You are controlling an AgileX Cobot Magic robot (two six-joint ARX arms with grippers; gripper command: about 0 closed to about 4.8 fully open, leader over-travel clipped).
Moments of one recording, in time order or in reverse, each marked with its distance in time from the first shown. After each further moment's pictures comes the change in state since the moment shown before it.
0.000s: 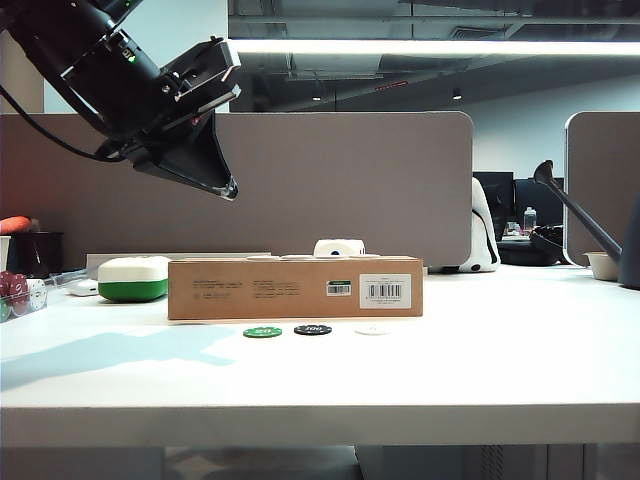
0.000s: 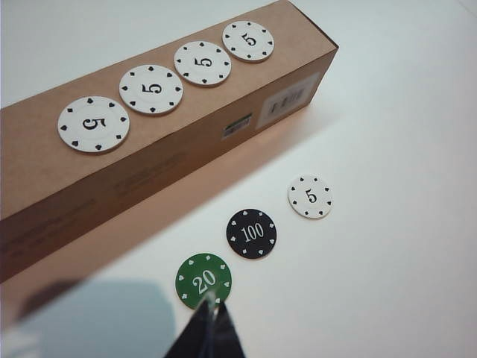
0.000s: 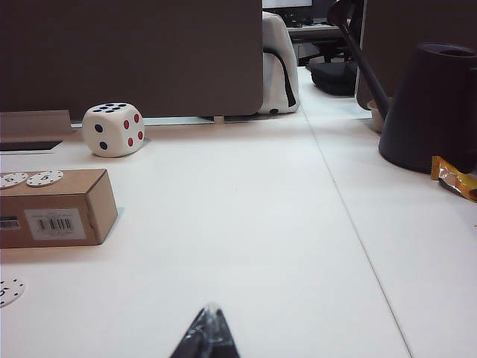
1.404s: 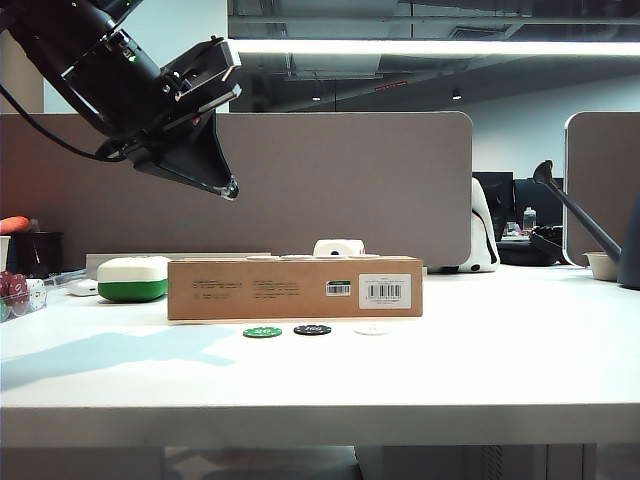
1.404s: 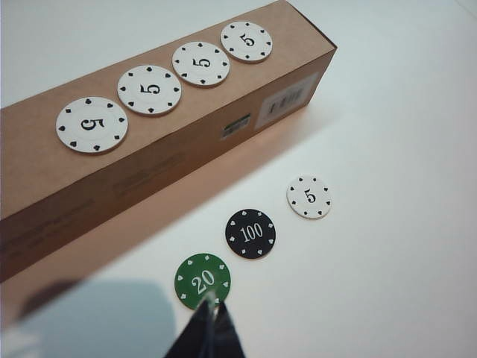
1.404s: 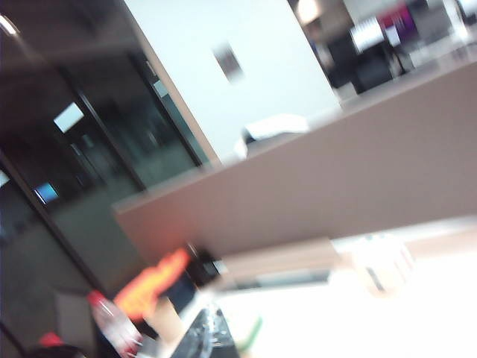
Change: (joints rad) left arm 0.000 0.000 0.000 0.000 0.000 0.000; right arm 0.063 0.646 0.830 0.035 -0.358 0.547
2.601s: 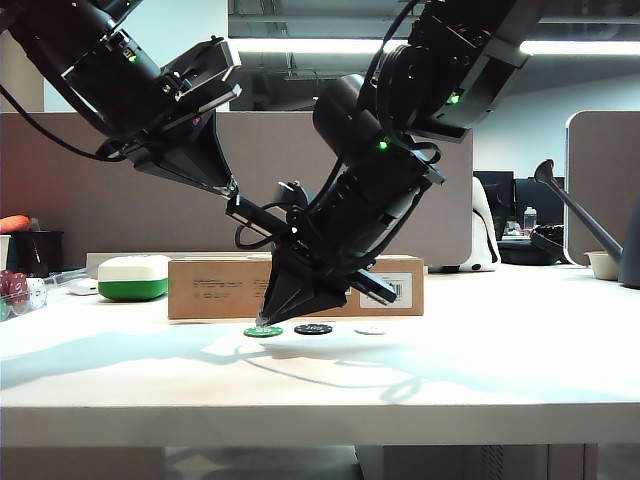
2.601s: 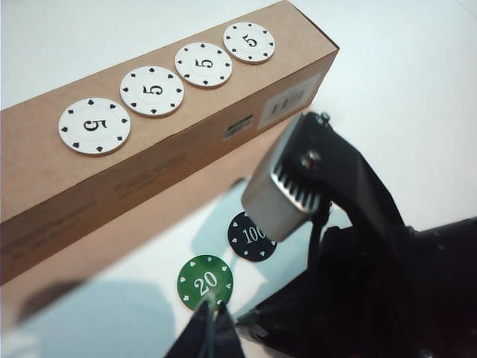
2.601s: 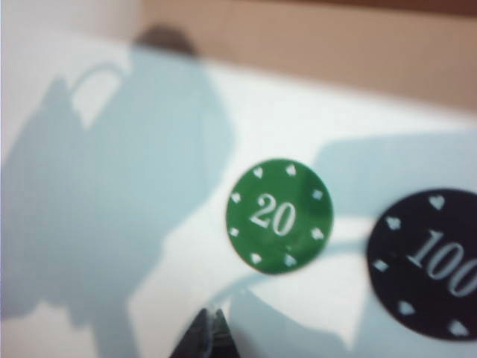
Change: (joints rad) left arm 0.000 0.000 0.000 0.002 0.000 0.000; right arm 0.538 1.332 0.396 -0.090 0.064 -0.151
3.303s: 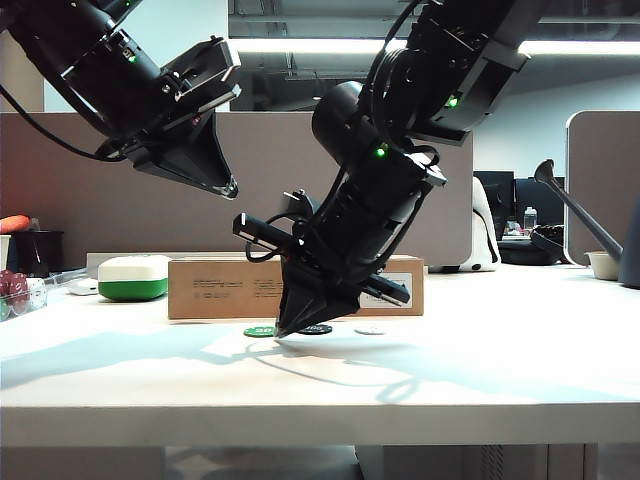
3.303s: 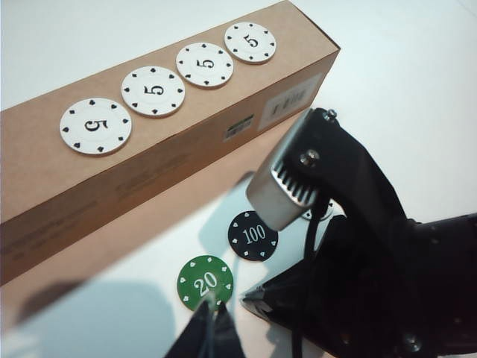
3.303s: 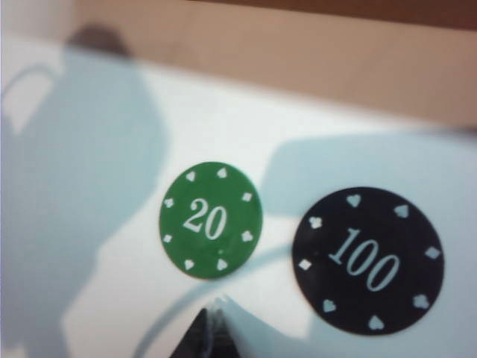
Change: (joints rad) left arm 0.000 0.000 0.000 0.000 0.000 0.000; right arm 0.008 0.007 0.000 -0.023 0.095 -0.022
